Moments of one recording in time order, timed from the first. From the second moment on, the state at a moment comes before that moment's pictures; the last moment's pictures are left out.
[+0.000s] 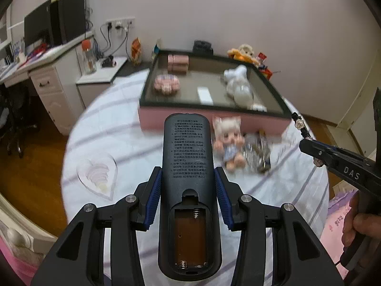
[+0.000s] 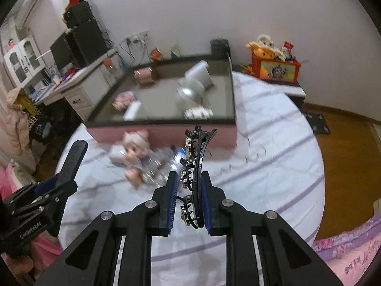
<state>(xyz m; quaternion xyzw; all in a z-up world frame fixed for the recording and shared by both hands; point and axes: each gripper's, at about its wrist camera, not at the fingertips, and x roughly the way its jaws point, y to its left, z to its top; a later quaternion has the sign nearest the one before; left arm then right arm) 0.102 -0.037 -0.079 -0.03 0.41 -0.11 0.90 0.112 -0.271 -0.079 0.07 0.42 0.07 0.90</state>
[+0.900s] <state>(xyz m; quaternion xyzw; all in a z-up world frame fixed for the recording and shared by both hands) 0.355 -0.081 -0.081 0.00 0.49 -0.16 0.86 0.331 -0.228 -0.067 0.06 0.46 0.12 0.88</state>
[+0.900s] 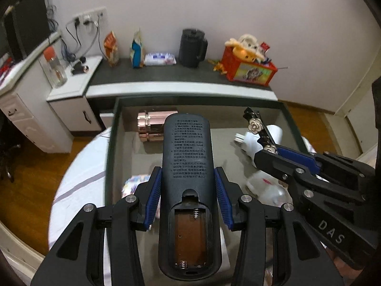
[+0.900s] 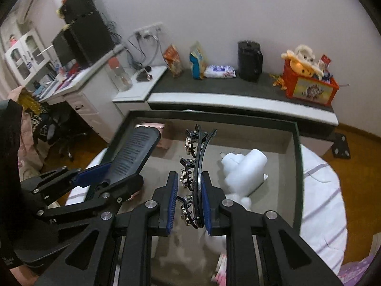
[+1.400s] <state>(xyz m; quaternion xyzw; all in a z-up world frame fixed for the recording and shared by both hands) 0.347 -0.058 -0.068 0.01 0.46 -0.09 0.89 0.336 -0.253 -0.079 0.12 0.46 0.12 0.87</state>
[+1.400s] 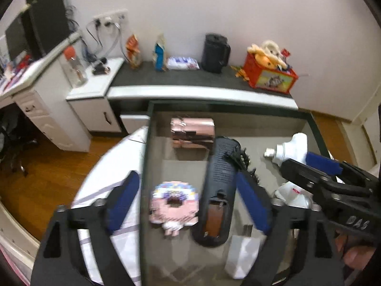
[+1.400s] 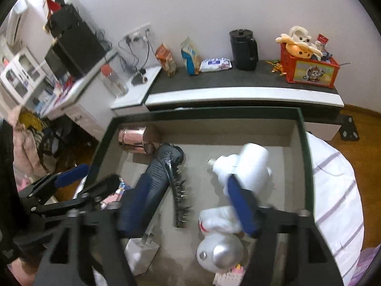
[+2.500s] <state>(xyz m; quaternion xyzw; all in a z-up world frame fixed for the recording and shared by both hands) 0.083 -0.023 0.034 0.01 0.31 -0.07 0.95 0.072 -0.256 0.007 0.09 0.33 0.04 0.94</state>
